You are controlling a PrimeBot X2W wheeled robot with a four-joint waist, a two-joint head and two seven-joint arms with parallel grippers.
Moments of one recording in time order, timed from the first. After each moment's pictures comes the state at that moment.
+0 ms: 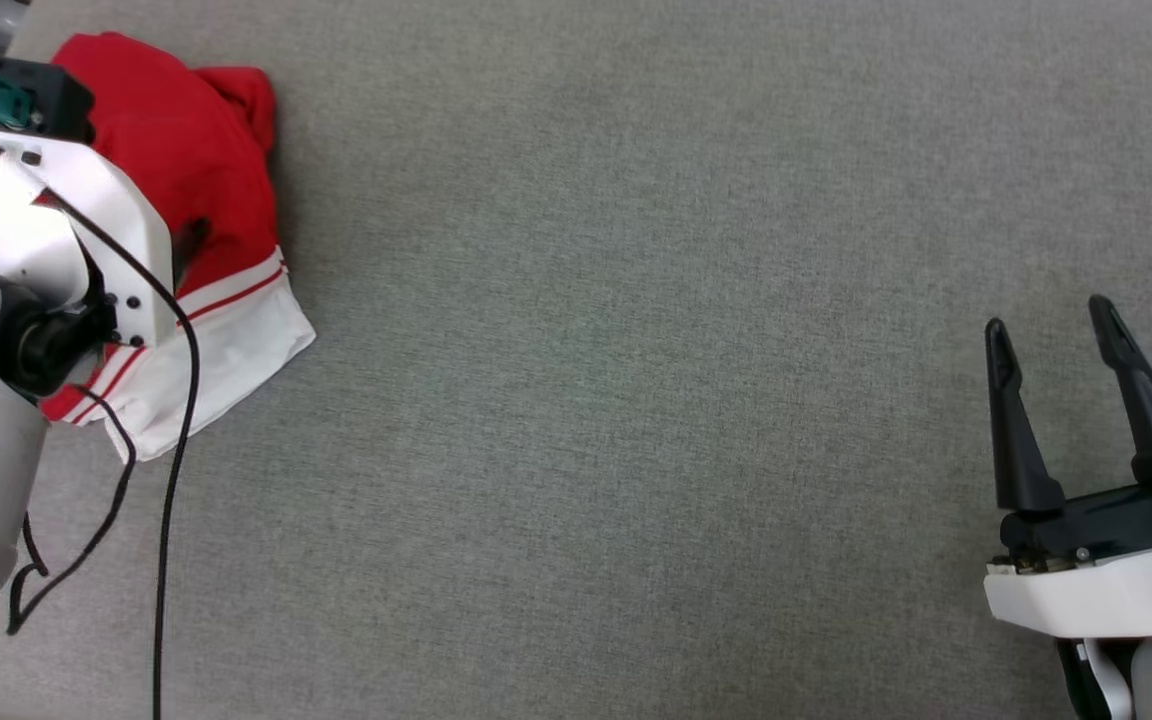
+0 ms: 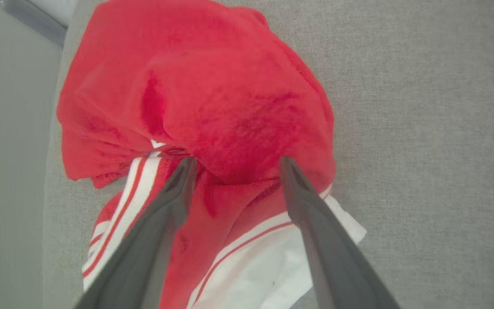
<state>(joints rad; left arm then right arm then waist) -0.89 0.57 -0.39 0.59 -0.62 -0.13 0.56 -0.09 -0.12 -0.02 -0.16 0.02 0.13 -0.26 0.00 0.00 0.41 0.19</state>
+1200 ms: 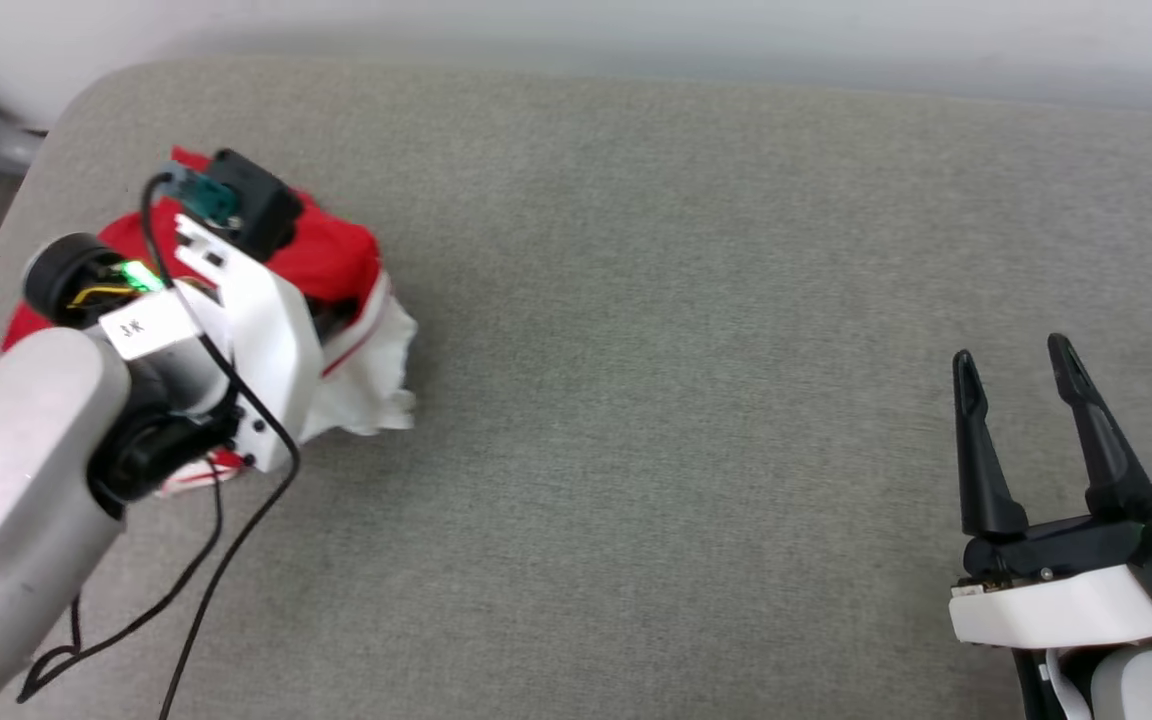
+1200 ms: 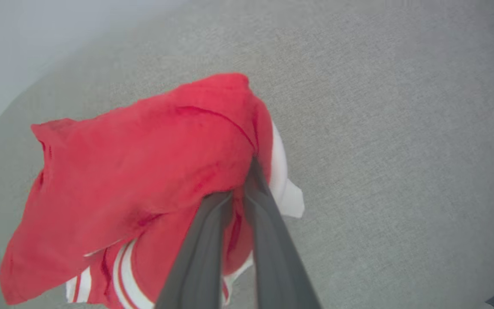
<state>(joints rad) -0.83 0.75 -0.77 0.17 -0.87 -0.13 0.57 -0.07 -0.06 -0.02 -0.10 0.06 0.13 -0.26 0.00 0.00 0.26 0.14</state>
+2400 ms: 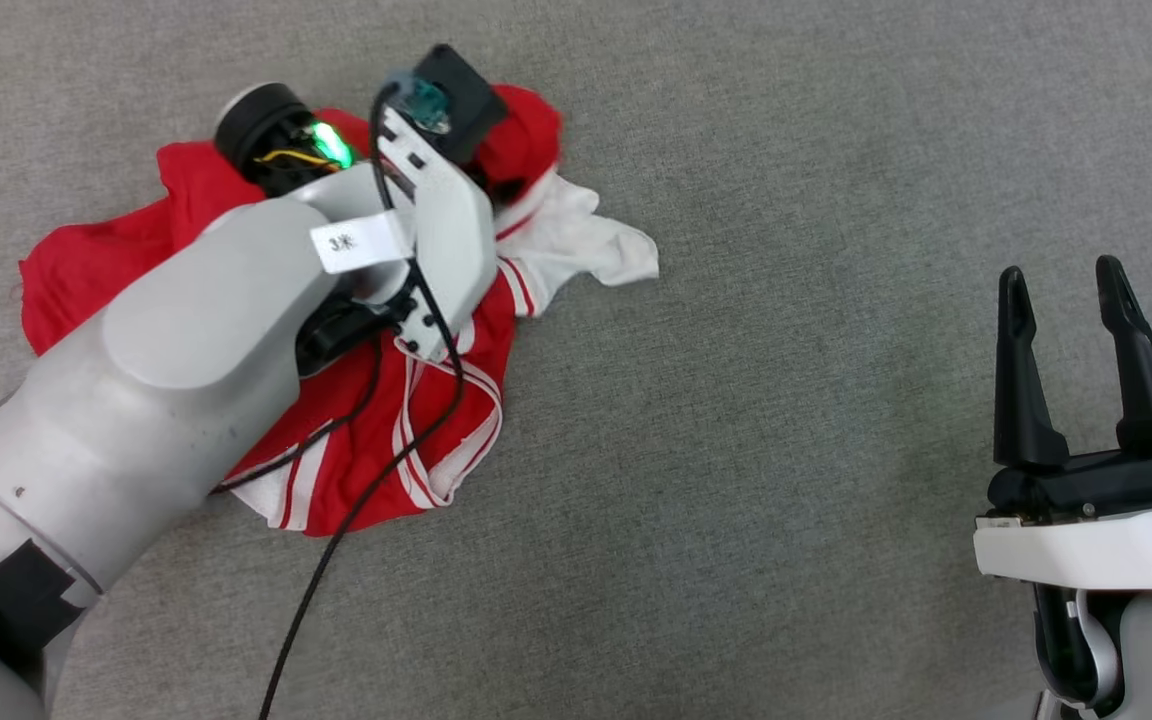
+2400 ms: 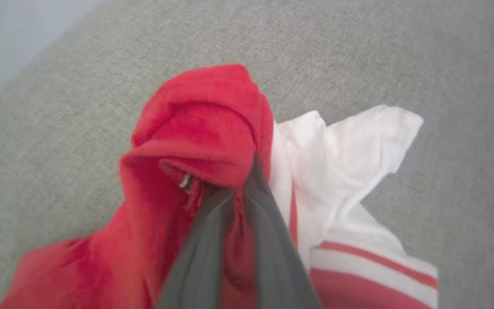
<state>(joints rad) -1.23 0.48 -1.21 0.52 -0.89 -0.13 0.30 -0.17 -0.05 -0.04 -0.12 0.17 0.13 -0.26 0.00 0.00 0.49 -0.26</state>
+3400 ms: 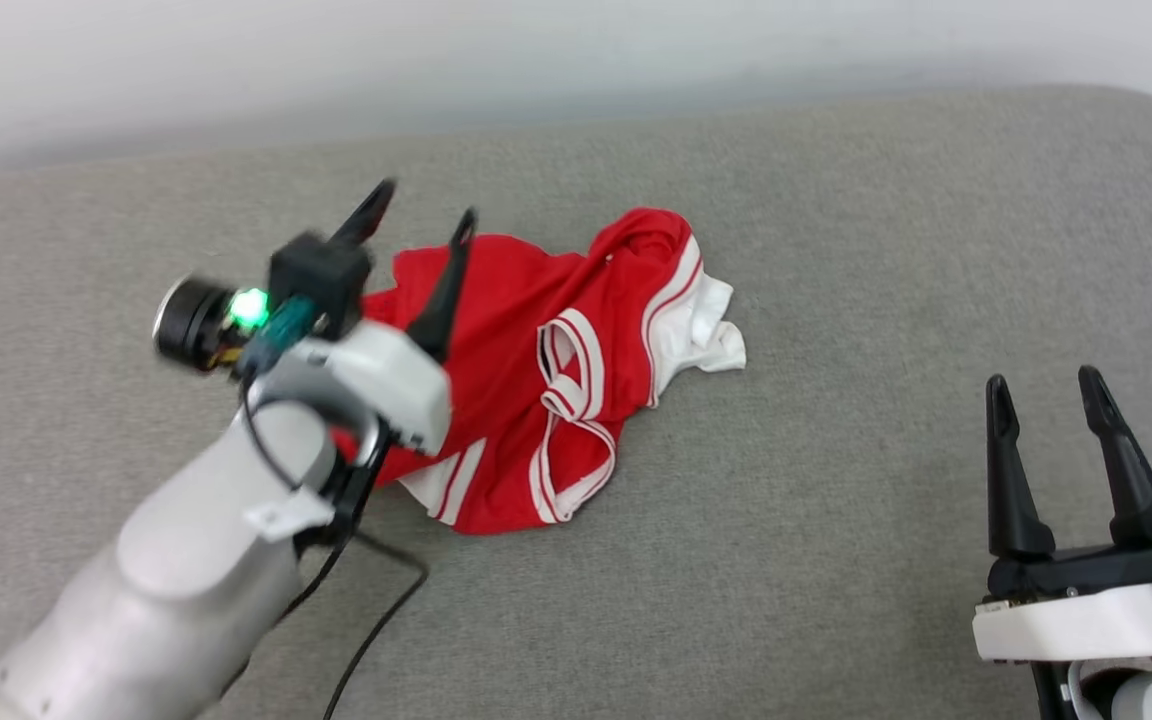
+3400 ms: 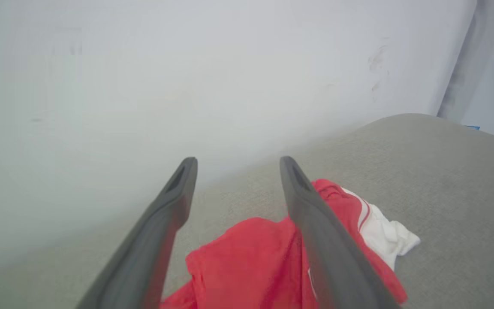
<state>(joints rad) -0.84 0.48 -0.93 0.40 -0.76 0.24 -0.26 -0.04 -0.05 -0.07 -0.08 0.09 0.13 -0.26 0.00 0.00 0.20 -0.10</state>
